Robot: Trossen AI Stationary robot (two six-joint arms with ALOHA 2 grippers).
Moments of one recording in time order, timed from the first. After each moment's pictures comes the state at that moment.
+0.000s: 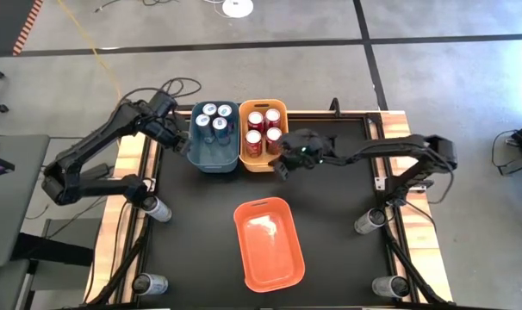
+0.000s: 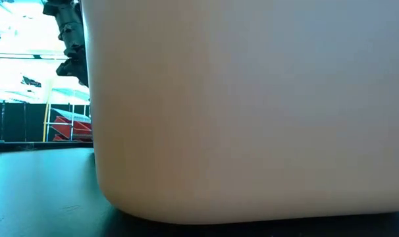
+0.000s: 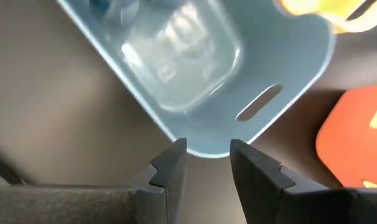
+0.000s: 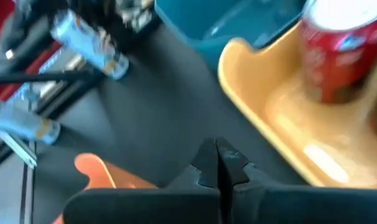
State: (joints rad) left arm 0.89 1.10 1.04 -1.13 0.30 -0.14; right arm -0.18 1.53 1.05 -0.12 -0.07 0.58
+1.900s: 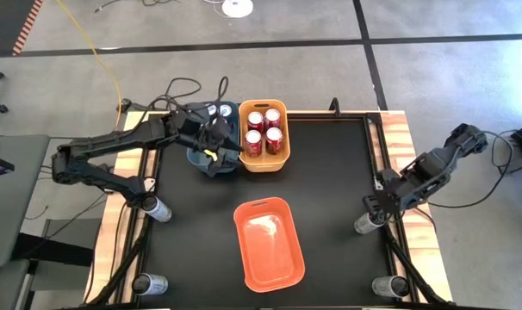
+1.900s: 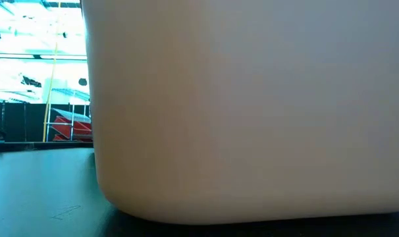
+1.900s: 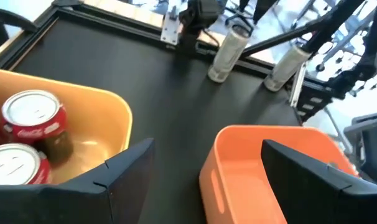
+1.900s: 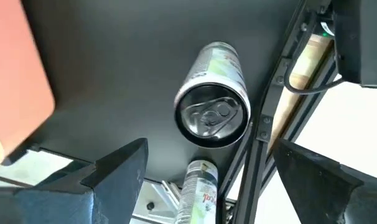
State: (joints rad) left arm 0.34 1.24 1.16 -0.40 0.42 -0.08; right arm 0.59 0.94 1.15 -1.56 -0.10 1.94
